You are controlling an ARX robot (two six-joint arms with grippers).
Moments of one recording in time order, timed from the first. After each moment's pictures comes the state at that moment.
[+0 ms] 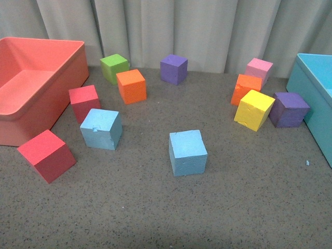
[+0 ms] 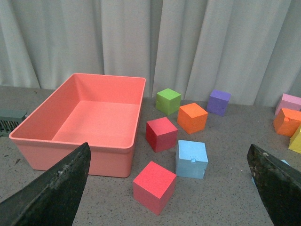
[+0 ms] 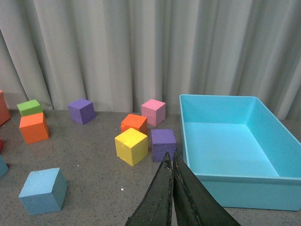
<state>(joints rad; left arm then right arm) 0.00 0.00 0.02 0.00 0.00 0.00 0.00 0.01 0.00 0.00 0.00 0.00</state>
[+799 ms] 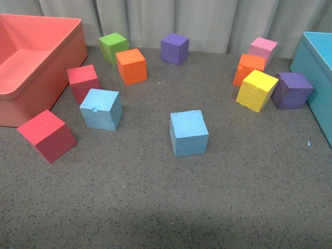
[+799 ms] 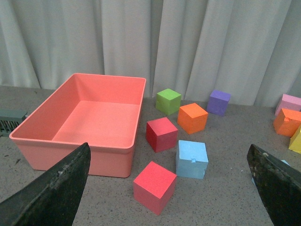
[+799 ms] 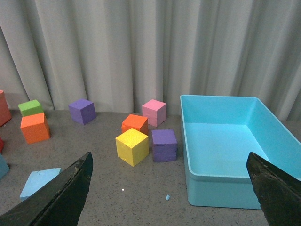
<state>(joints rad) 0.00 0.00 0.02 0.00 0.00 0.00 0.00 0.00 0.00 0.00 0.00 0.00</state>
